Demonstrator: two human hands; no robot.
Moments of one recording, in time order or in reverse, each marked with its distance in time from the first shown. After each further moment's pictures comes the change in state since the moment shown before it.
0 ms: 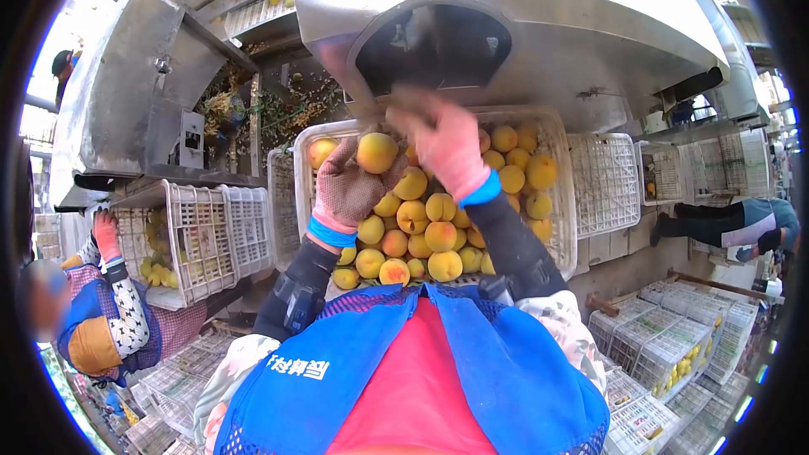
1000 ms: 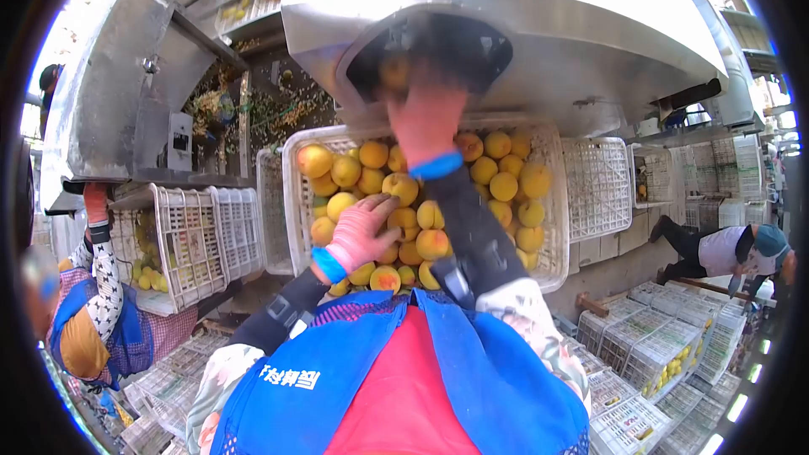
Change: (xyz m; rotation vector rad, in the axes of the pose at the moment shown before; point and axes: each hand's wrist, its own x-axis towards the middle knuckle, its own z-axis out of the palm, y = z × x) left_hand -0.050 -0.037 0.013 0.748 -0.219 0.199; right_hand 0.053 0.015 0.027 -1.079 0.551 -0.362
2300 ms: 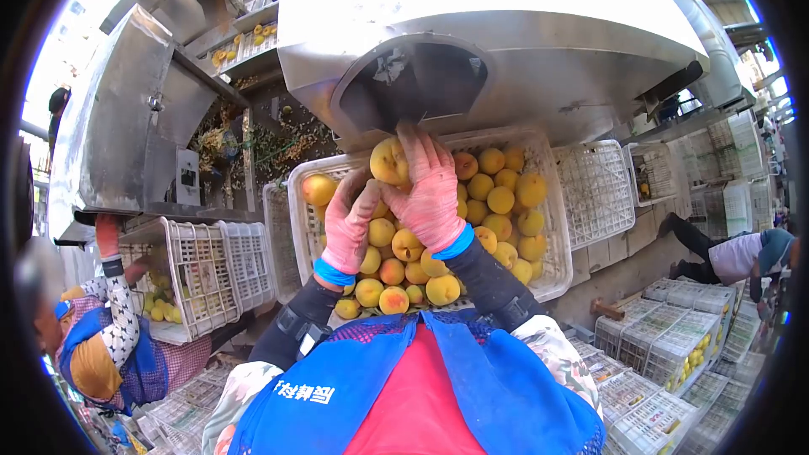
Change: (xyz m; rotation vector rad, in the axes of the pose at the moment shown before) left_hand 0.040 0.040 -0.041 -1.061 0.483 -0.224; right_hand -0.051 0.000 -0.063 0.546 -0.113 -0.039
